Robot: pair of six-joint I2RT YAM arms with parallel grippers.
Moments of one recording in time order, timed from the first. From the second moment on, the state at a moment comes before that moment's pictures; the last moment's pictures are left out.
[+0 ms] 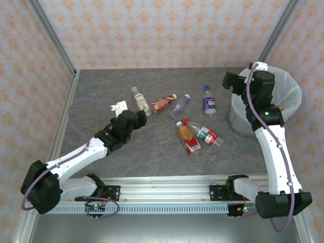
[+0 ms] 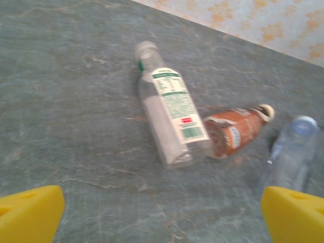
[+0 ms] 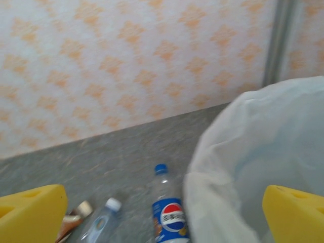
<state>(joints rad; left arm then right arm) -0.60 1.15 0.74 -0.21 -0.50 -0.68 0.09 1.10 1.31 -0.56 0.10 0.24</state>
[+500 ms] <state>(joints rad) -0.60 1.20 1.09 -0.50 -0.16 -0.50 0.37 1.37 1.33 -0.83 0.01 -0.01</state>
